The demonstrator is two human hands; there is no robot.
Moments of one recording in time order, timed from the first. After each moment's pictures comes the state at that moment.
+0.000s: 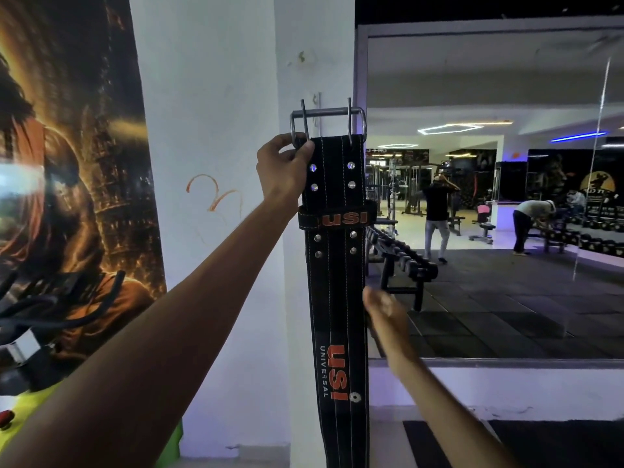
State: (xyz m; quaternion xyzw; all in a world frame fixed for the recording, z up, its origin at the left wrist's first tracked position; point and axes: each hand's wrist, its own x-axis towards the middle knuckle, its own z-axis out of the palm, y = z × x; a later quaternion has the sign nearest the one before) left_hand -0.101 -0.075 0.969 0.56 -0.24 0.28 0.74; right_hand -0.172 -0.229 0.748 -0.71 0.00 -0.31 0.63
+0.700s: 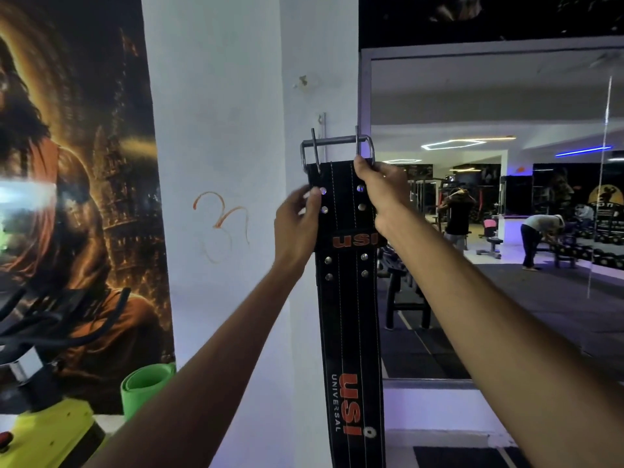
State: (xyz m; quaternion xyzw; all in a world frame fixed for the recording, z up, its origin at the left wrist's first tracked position) left_hand -0.104 -0.079 0.917 0.60 -0.28 0.28 0.69; right_hand -0.148 -0.202 0.980 -0.62 -0.04 -0.40 0.67
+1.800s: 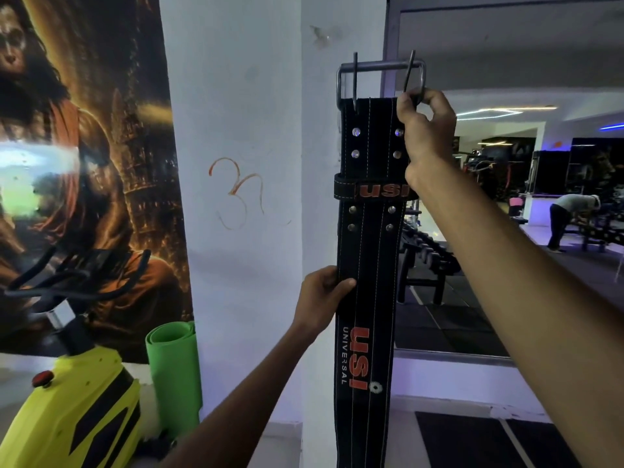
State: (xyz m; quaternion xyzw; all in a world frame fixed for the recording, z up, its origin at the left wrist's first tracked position) left_hand -0.105 -0.079 0.758 0.69 -0.29 0.10 0.65; right_hand -0.152 -0.218 0.990 -0.56 -0.08 -0.48 0.68
